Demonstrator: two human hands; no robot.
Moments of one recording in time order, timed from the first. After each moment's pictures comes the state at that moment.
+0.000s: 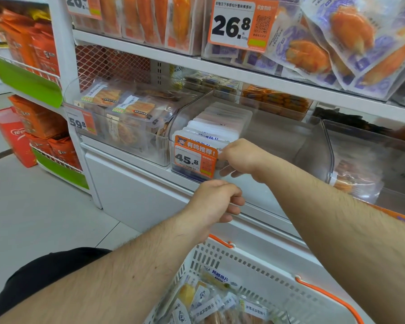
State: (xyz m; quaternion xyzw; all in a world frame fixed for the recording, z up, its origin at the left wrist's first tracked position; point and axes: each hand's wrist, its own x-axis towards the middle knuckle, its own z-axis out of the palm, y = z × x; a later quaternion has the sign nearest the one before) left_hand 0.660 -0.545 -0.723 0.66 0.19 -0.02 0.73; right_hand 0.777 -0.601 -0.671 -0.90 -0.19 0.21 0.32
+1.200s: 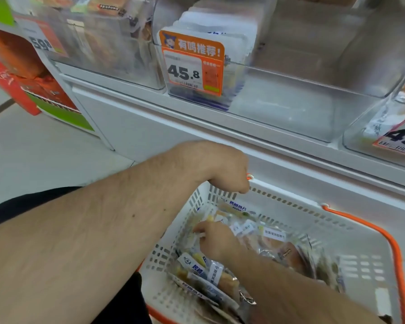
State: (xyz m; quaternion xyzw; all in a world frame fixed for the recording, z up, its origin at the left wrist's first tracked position) left_hand 0.684 -0.545 -0.771 0.94 -0.06 -0.33 0.11; right_hand 0.629 -0.637 -0.981 -0.87 -0.27 0.37 0.19
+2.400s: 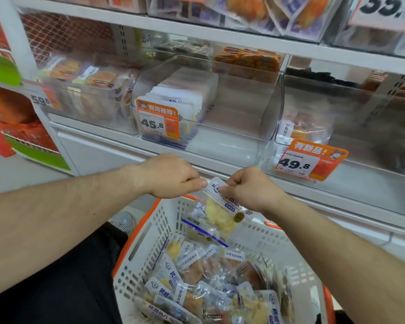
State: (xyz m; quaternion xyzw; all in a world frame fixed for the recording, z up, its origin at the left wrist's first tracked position) left_hand 0.656 -0.528 -0.737 0.98 -0.21 -0.07 0.01; right_hand 0.687 -0.739 -0.743 -0.90 -0.15 0.19 0.35
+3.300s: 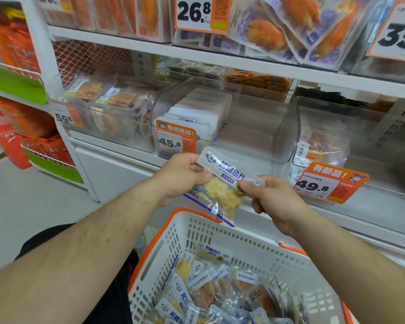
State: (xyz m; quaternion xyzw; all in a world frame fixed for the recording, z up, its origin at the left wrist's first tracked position) left_hand 0.653 -0.523 -0.729 0.77 0.08 0.00 0.63; right_hand 0.690 -0.730 -0.730 -0.78 -0.06 0.19 0.60
